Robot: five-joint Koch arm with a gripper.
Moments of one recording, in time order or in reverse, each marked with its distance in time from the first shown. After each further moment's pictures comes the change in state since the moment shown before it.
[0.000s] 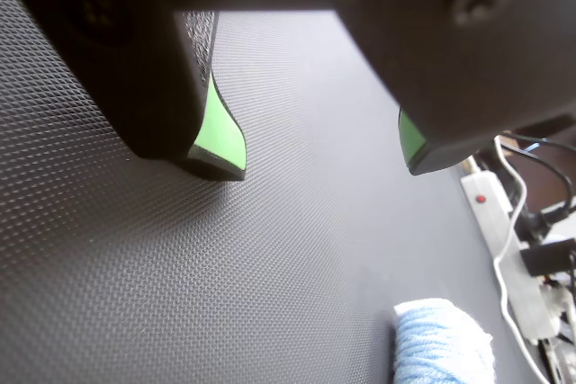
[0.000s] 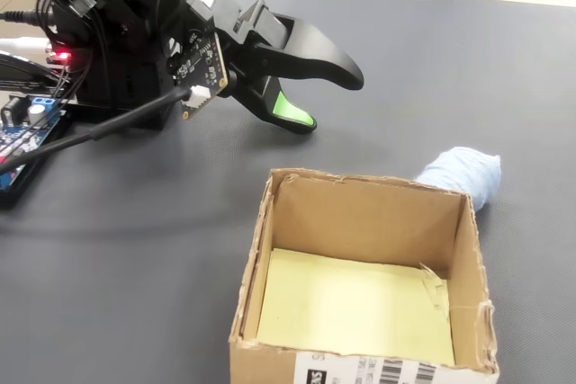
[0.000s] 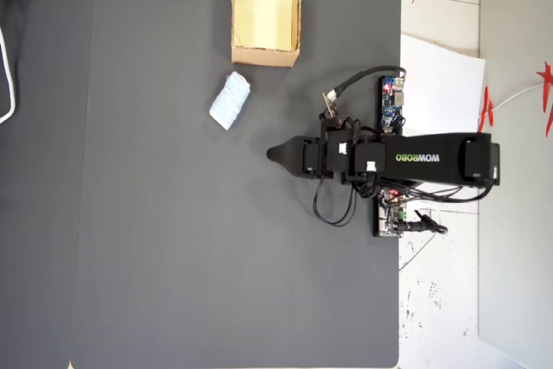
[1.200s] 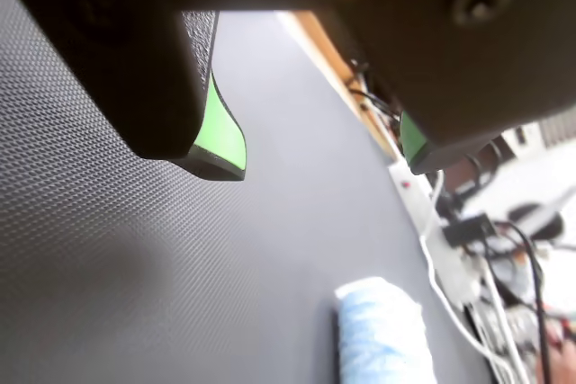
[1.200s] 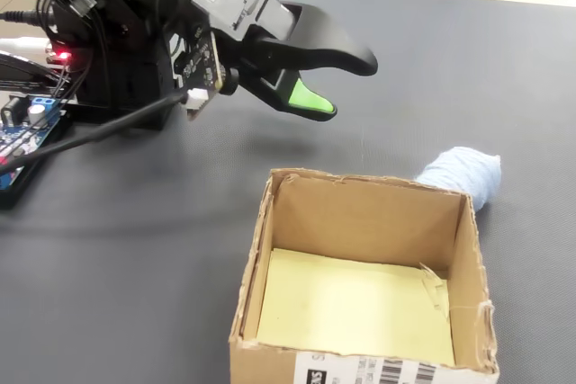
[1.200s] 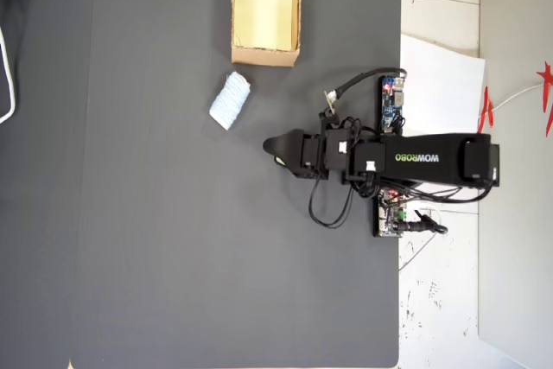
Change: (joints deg) arm 1.2 0.0 -0.1 -9.9 -10.9
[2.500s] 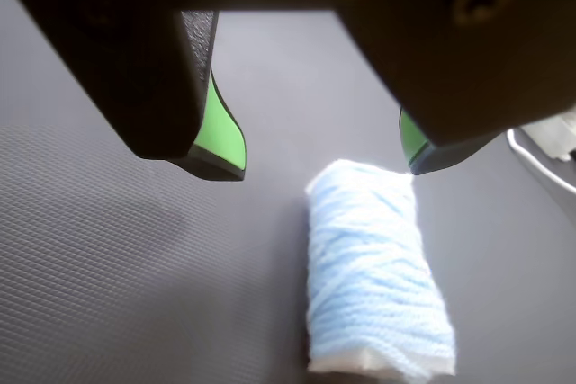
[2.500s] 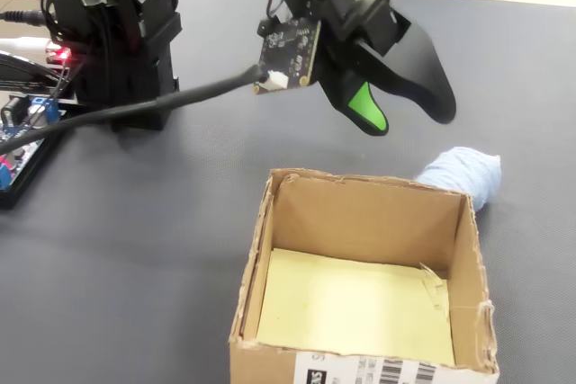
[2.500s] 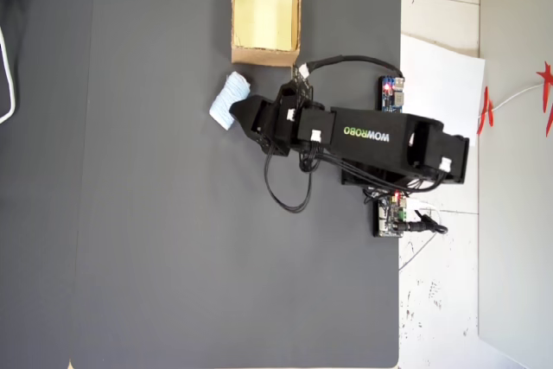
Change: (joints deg) arm 8.4 -32.4 -46.5 38.3 -2.0
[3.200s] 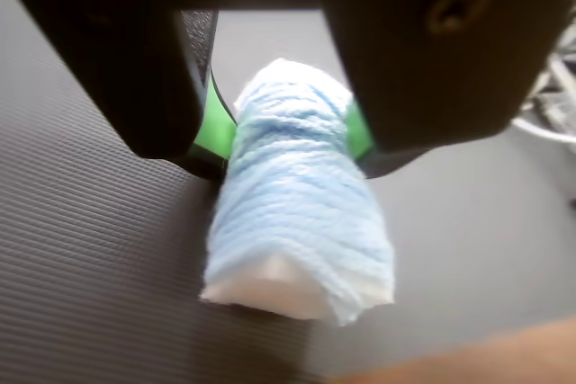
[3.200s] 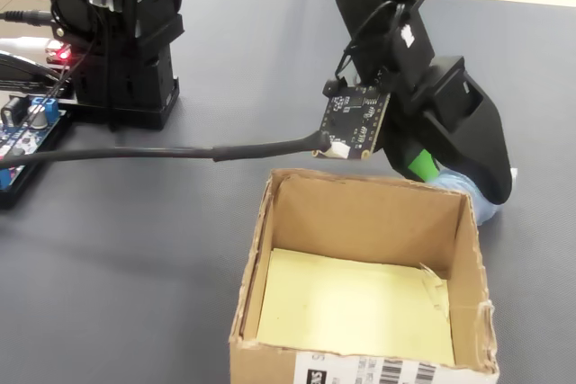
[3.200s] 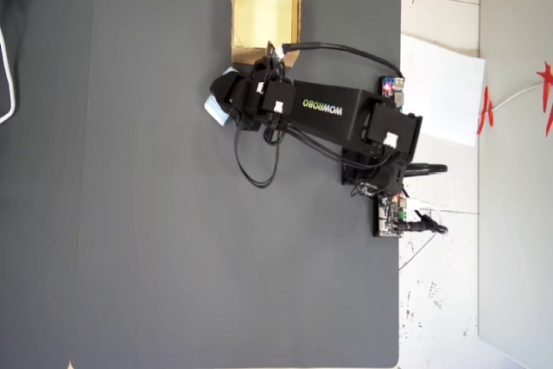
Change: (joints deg) arm 7.2 -21.8 -16.2 -7.0 0.9
